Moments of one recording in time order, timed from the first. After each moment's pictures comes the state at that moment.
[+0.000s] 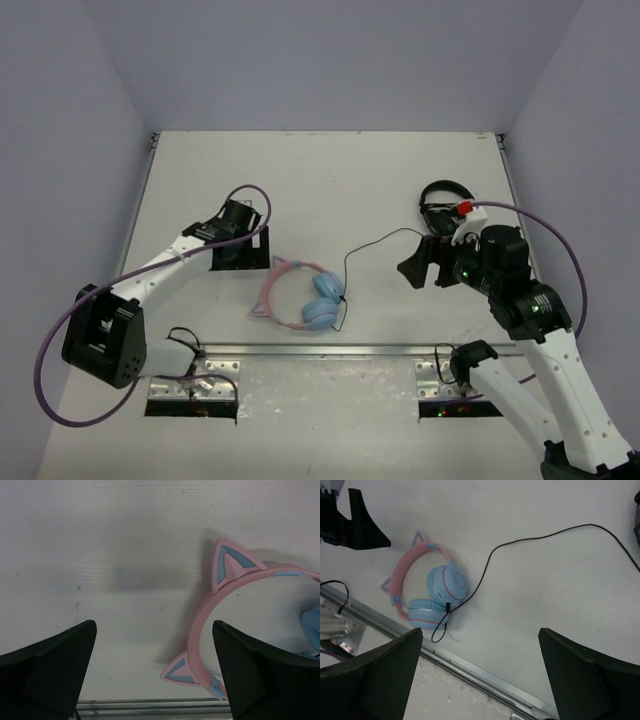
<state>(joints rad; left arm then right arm) -0.36 1.31 0.86 -0.65 -0.17 -0.42 0.31 0.64 0.84 -0.75 -0.22 0.26</state>
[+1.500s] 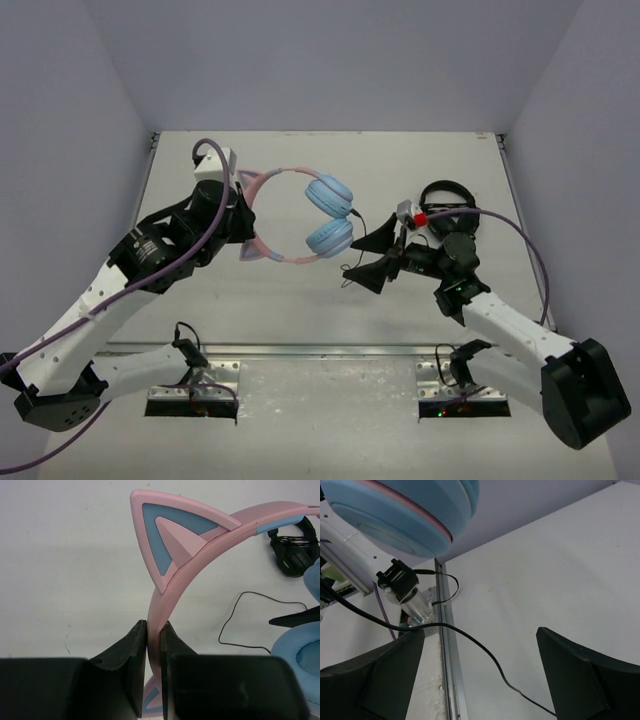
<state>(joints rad) -0.74 0.99 1.35 -0.95 -0.52 -0.59 0.42 0.97 0.34 0.74 -0.85 0.42</state>
